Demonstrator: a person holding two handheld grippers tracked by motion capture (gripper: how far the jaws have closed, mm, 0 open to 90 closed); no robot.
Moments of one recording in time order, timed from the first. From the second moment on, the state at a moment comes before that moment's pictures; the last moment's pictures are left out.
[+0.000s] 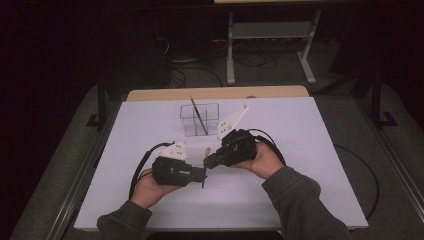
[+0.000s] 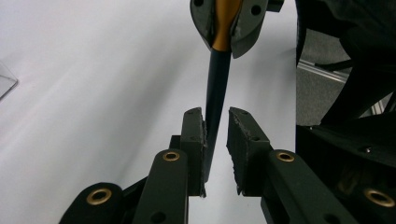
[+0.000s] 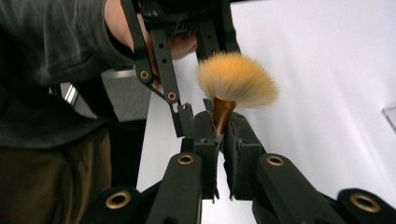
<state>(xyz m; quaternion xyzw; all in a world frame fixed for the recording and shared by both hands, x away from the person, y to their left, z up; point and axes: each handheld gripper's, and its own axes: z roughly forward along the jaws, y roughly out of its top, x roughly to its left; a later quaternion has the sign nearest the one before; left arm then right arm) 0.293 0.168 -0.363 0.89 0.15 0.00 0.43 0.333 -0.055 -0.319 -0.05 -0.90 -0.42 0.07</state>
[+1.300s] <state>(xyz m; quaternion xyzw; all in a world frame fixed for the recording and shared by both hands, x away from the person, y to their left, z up) 0.290 0.178 -0.370 0.88 0.18 0.02 0.43 0.340 -0.053 -0.320 -0.07 -0.91 -0.41 0.05</state>
